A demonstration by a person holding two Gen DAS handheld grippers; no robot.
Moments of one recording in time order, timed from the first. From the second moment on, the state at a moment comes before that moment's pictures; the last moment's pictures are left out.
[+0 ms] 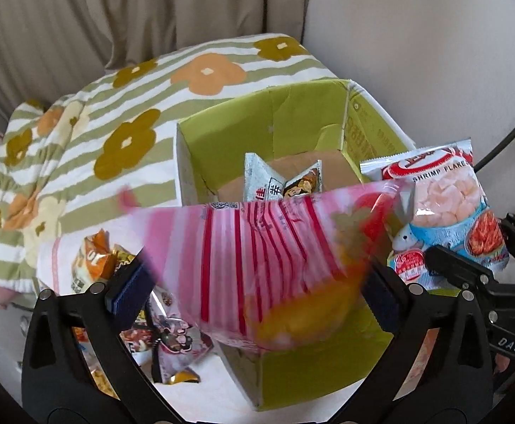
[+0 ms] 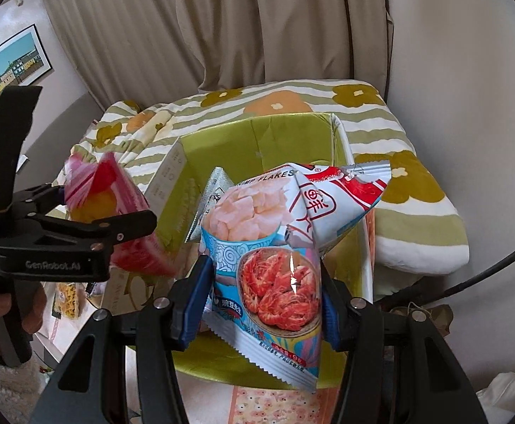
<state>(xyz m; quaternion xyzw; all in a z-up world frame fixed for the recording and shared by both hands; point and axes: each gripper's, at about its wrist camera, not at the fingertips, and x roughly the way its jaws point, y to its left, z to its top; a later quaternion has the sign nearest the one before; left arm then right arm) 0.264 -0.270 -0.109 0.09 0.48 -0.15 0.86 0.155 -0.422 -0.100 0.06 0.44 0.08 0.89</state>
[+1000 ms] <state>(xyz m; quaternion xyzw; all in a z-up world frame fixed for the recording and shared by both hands) 0.254 -0.238 -0.091 0.05 0.48 -0.15 0.86 0.161 -0.404 -0.104 -0.01 0.44 0.08 0.90</state>
